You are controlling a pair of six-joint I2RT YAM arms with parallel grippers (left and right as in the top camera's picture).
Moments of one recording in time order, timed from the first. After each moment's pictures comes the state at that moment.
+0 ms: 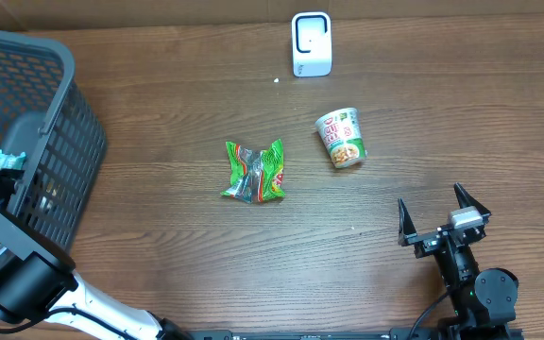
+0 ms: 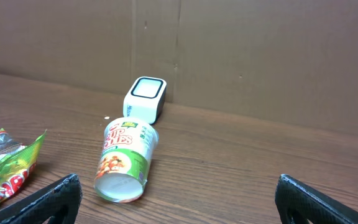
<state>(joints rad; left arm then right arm) 0.83 2.04 1.50 -0.80 0.02 -0.67 0.11 0.01 0.02 -0.02 -0.12 -0.08</state>
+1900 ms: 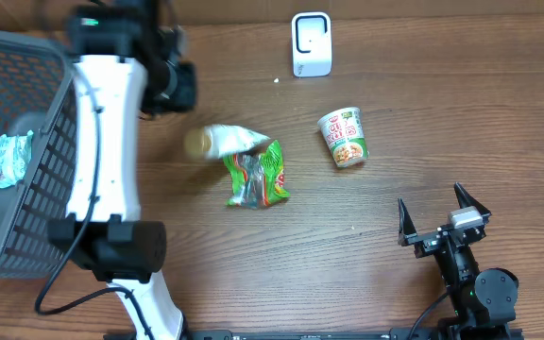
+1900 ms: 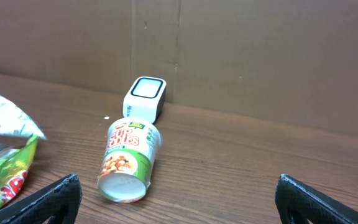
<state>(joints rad) -0.08 2.00 2.20 -1.64 0.06 -0.12 0.11 0.01 0.02 -0.02 -0.12 -0.08</state>
